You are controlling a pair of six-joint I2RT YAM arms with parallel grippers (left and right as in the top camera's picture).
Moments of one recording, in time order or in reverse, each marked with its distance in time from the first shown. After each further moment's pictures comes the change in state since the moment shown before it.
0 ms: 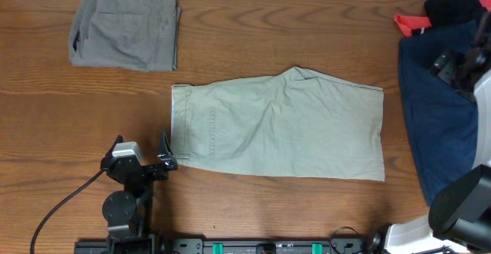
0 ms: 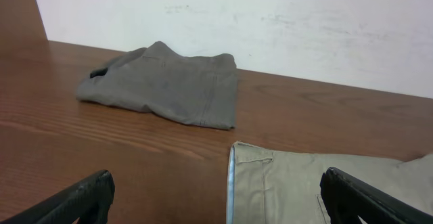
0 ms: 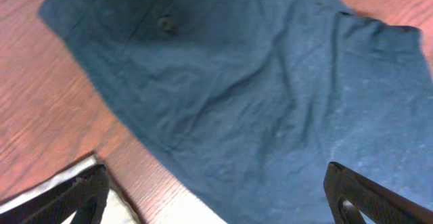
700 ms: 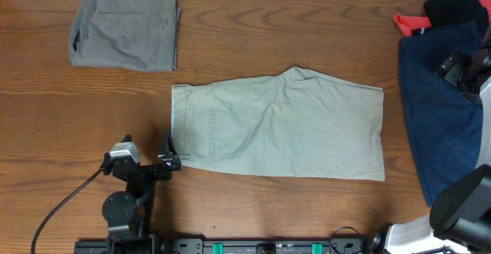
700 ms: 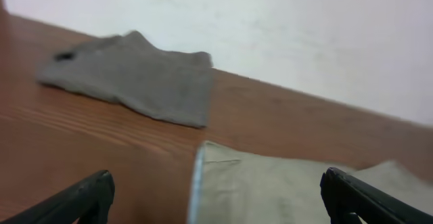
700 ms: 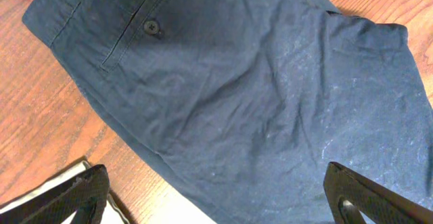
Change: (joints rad) left arm 0.000 0.000 -0.001 0.013 0.085 -0.190; right arm -0.018 0.000 0.000 0.000 0.005 0.000
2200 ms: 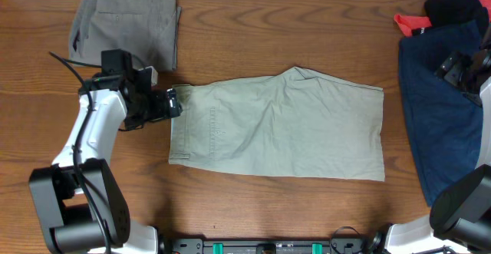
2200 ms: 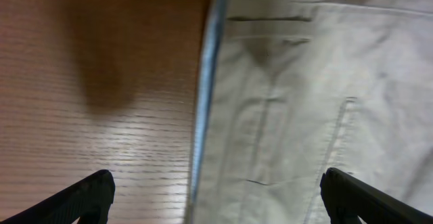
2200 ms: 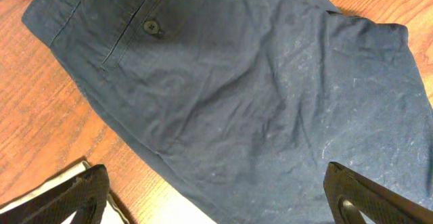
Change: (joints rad) left arm 0.062 1.667 1.080 -0.691 0.167 0.275; right arm 0.000 0.000 0.000 0.000 0.000 0.000
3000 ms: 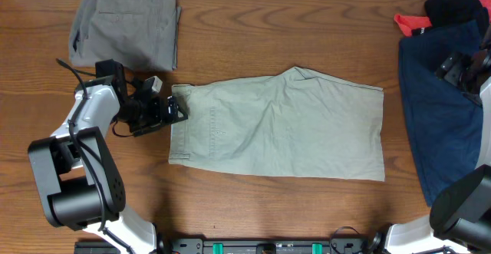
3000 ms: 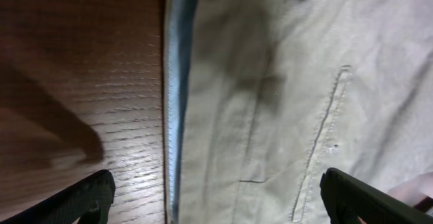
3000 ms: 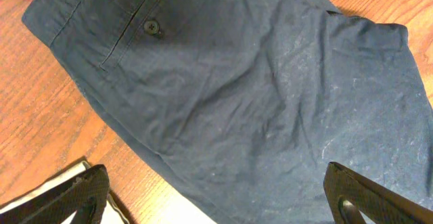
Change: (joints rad) left arm 0.080 0.156 0.001 -0.031 0.249 0.154; right arm 0.000 0.000 0.000 0.000 0.000 0.000
